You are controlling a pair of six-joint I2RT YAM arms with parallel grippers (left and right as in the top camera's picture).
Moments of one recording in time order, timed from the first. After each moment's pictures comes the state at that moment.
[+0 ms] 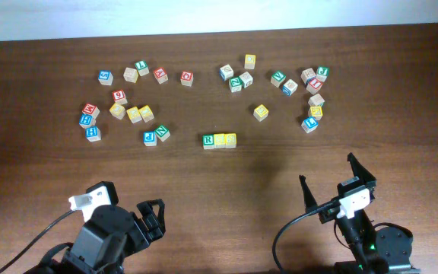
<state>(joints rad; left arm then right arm) -0.61 0.64 1.01 -1.30 -0.19 -0.97 0.01 0.02 0.20 -0.23 -0.30 -0.19</state>
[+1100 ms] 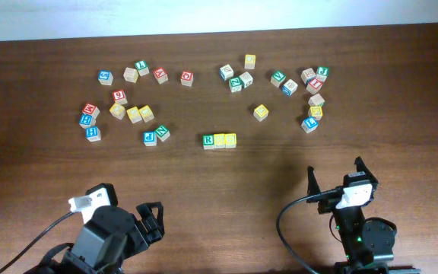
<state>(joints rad) -0.61 0.64 1.01 -1.33 -0.19 -0.97 0.01 0.01 0.01 -0.07 -0.08 -0.04</state>
